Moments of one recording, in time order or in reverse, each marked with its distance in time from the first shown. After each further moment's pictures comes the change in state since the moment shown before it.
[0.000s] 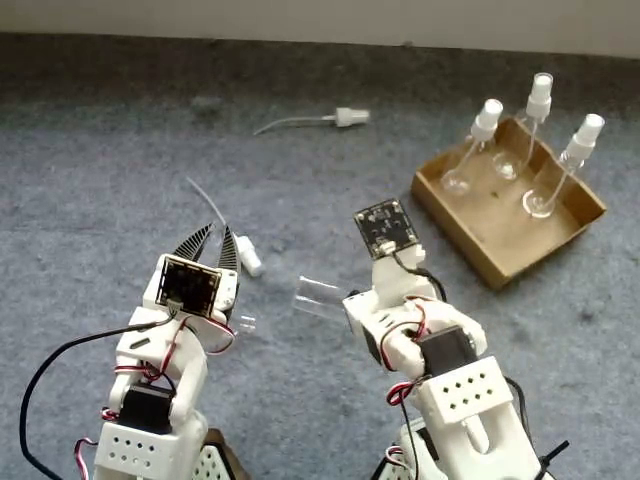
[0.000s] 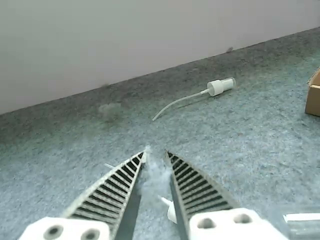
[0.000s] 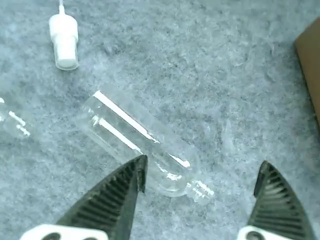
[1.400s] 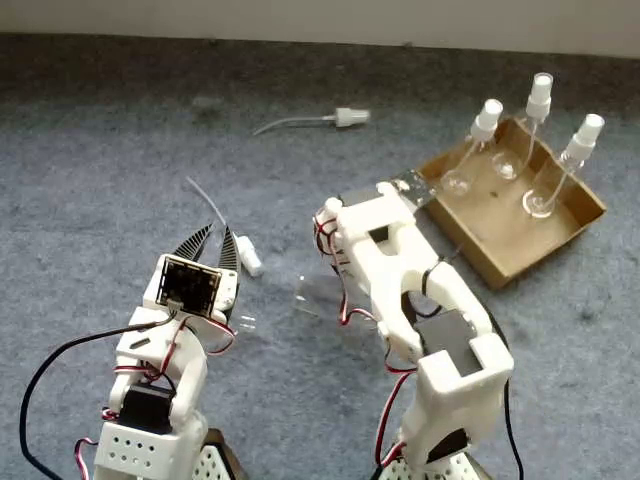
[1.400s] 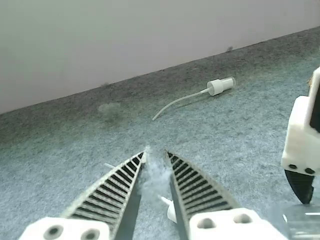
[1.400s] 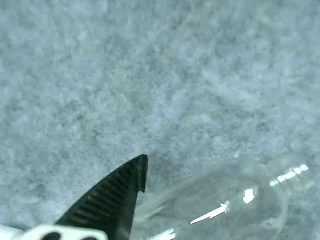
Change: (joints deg) left arm 0.0 0.0 0.0 0.2 0.0; right arm -0.4 74.5 -51.2 10.7 -64.5
